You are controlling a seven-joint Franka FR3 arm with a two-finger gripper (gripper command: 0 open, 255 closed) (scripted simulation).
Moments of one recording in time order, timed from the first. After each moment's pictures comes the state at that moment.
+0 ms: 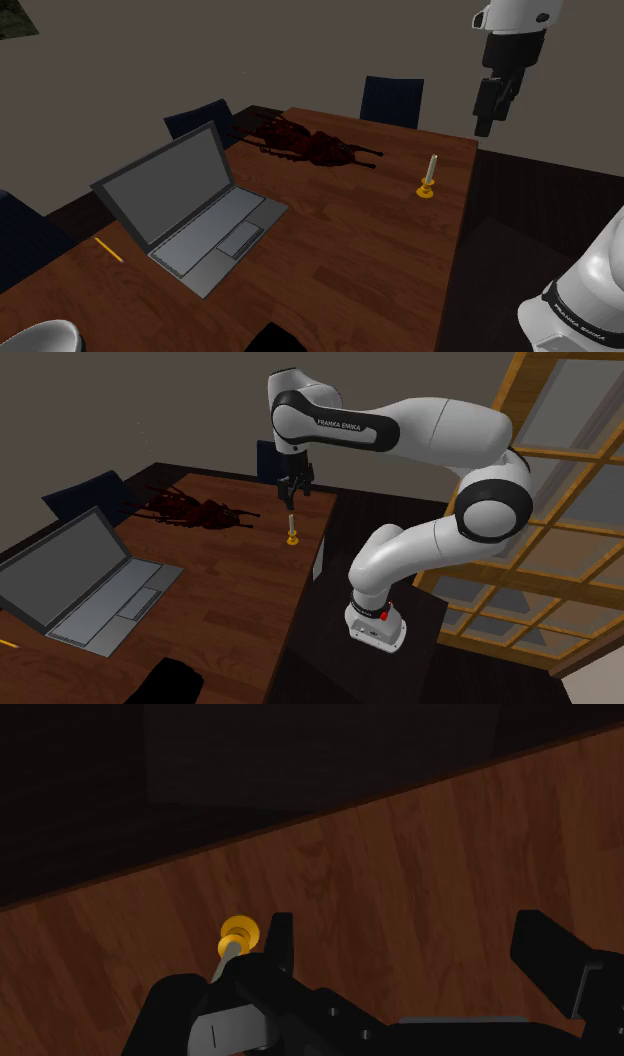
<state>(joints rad) 0.02 -0.79 0.01 -2.36 0.04 1.45 -0.05</state>
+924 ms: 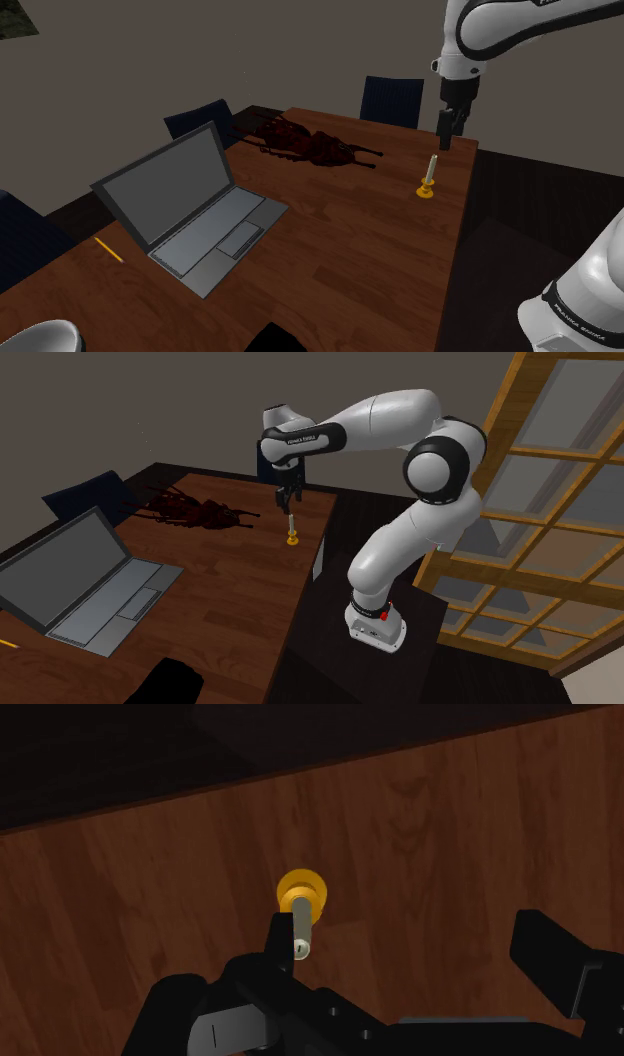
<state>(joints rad) -0.01 -0.48 -0.12 -2.39 -0.07 1.78 -0.25</state>
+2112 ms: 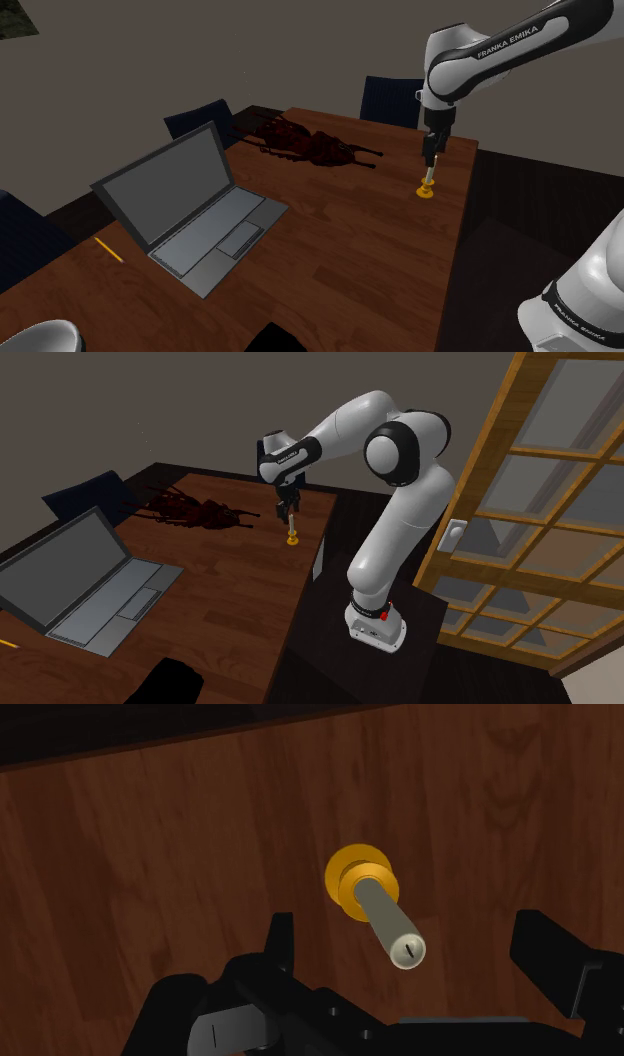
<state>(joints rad) -0.02 -0.24 -0.18 -2.41 -0.10 2.04 -0.35</state>
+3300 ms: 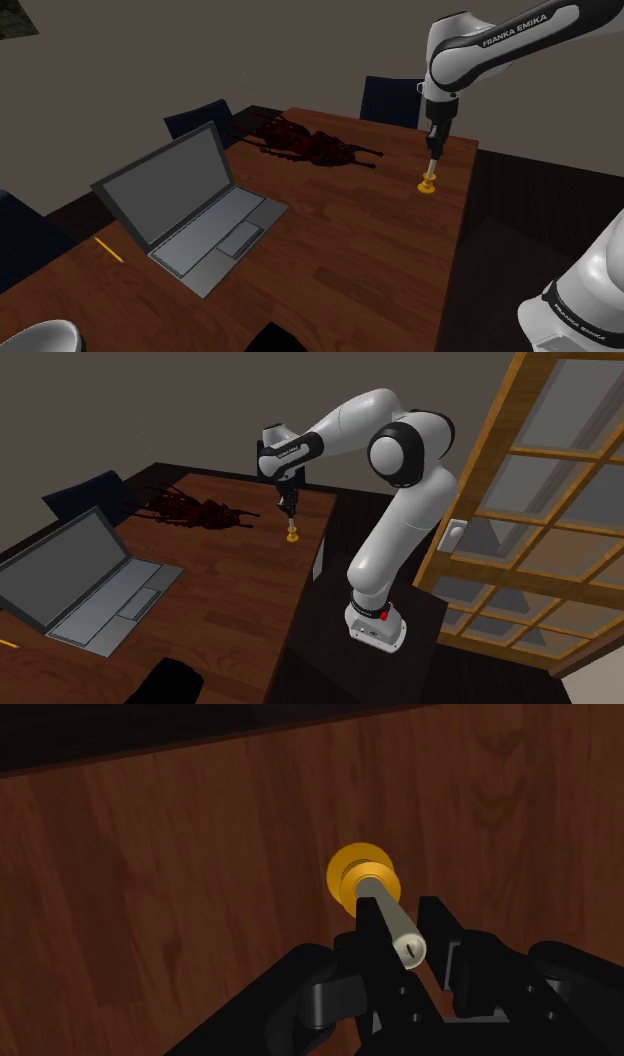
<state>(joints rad) -0.02 -0.26 -0.18 -2.38 -0.10 1.98 -0.35</state>
